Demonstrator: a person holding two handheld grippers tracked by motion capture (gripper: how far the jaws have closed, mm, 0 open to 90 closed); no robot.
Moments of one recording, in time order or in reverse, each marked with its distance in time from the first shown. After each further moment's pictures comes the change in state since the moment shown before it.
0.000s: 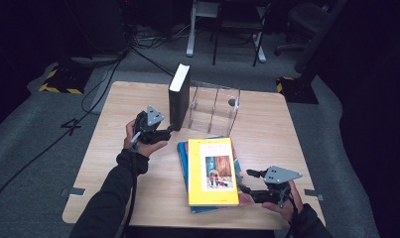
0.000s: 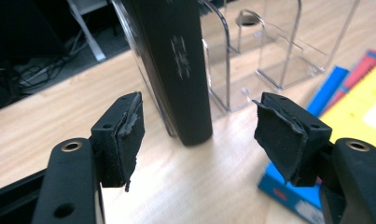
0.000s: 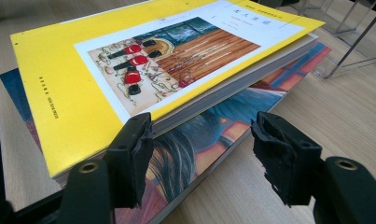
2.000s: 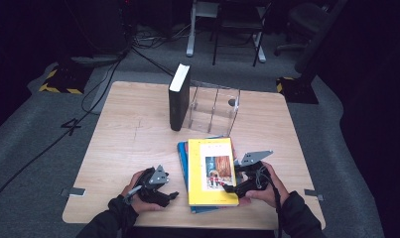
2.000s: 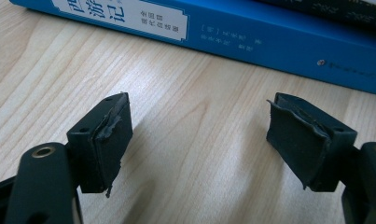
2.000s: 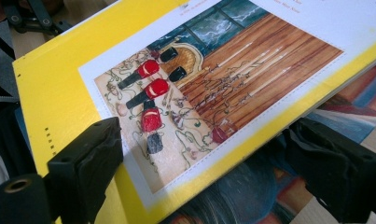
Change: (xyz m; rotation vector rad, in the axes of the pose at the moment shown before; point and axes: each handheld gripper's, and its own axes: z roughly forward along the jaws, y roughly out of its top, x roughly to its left) left arm -0.082 -0.110 -0.026 0.220 -0.420 0.147; right arm -0.006 0.042 0.050 0.238 0.168 0.131
